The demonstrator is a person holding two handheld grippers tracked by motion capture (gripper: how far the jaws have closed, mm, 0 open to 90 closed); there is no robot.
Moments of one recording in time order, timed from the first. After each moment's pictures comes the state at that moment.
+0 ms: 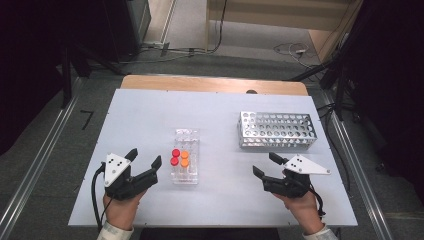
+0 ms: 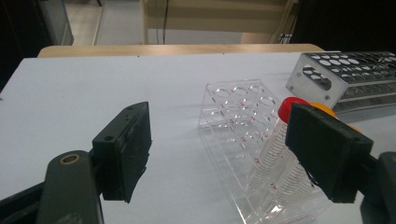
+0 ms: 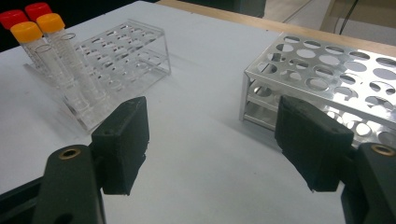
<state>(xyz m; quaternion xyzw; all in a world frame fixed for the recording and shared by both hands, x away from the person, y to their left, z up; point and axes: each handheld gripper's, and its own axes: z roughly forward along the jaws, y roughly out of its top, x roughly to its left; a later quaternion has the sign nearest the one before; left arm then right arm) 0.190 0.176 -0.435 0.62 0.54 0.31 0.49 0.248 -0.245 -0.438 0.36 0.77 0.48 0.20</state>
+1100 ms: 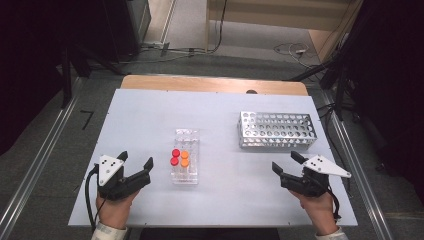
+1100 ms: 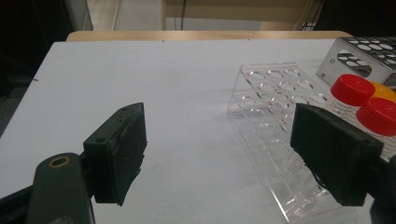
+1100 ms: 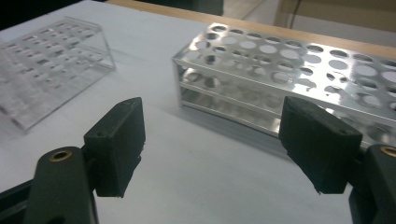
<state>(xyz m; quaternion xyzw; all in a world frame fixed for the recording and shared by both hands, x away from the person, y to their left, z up) 0.190 0.193 -0.446 0.61 0.56 0.32 0.45 0.252 -0.288 -0.439 0.42 0.75 0.45 0.25</state>
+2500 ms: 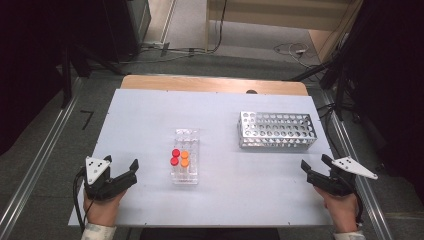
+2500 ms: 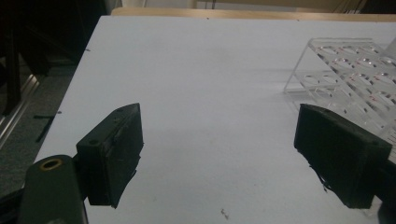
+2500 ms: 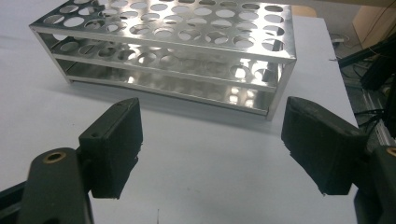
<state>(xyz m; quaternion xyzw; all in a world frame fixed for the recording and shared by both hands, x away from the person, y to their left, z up) 0.192 0.229 -0.468 0.60 0.60 0.34 0.41 0.265 -0.362 -0.461 0.50 0.70 0.41 0.29</state>
